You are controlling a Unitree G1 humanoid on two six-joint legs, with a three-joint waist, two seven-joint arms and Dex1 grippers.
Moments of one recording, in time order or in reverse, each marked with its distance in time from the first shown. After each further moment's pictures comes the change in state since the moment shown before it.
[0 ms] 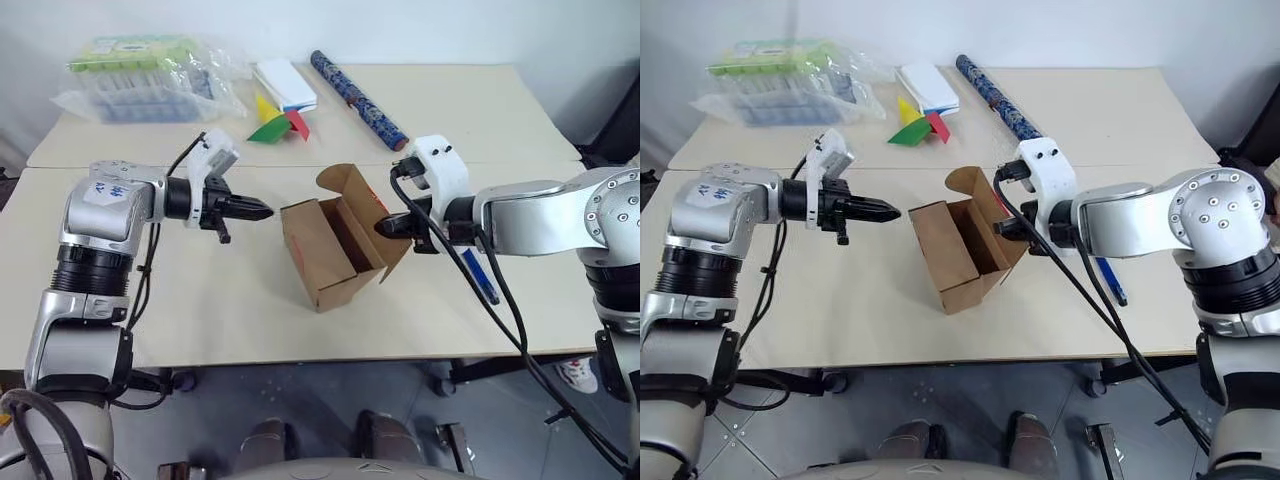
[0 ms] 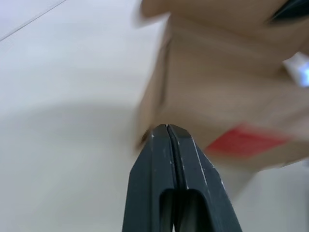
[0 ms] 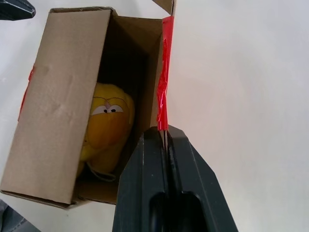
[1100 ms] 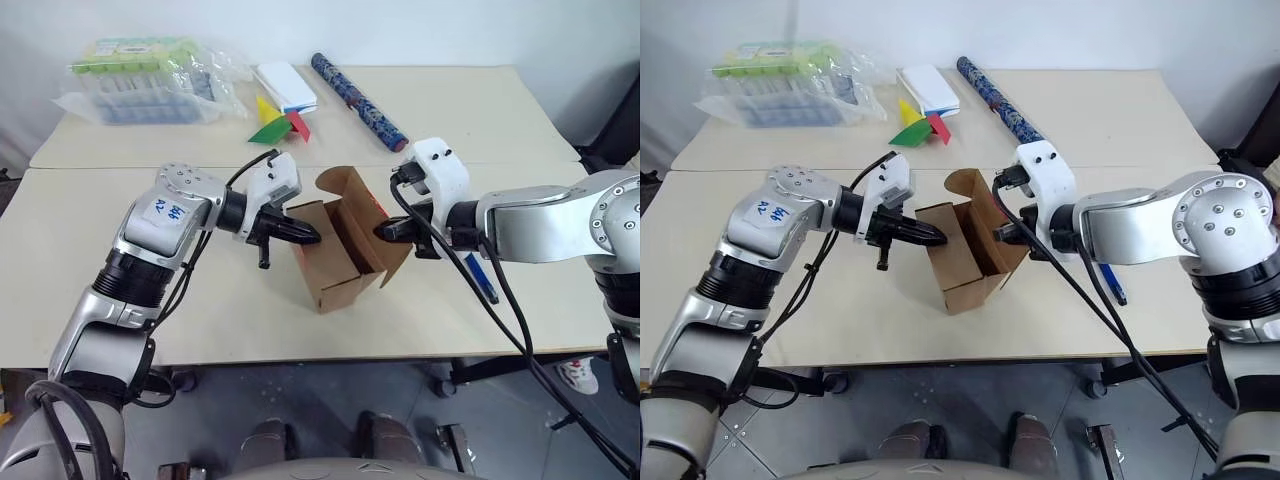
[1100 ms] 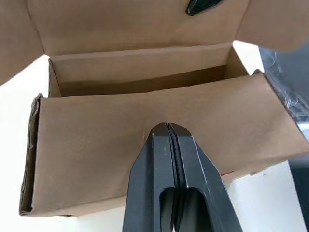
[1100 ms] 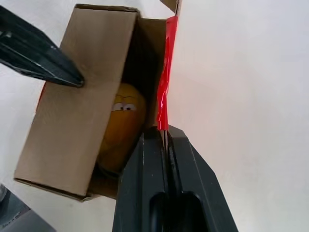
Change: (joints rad) left arm 0.003 -0.020 -0.241 -0.081 0.037 -0.209 -0.012; right arm 0.020 -0.055 0.025 -0.077 -0.001 -0.033 0.042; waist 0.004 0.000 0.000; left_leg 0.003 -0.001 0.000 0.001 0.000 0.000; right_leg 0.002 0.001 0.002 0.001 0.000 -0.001
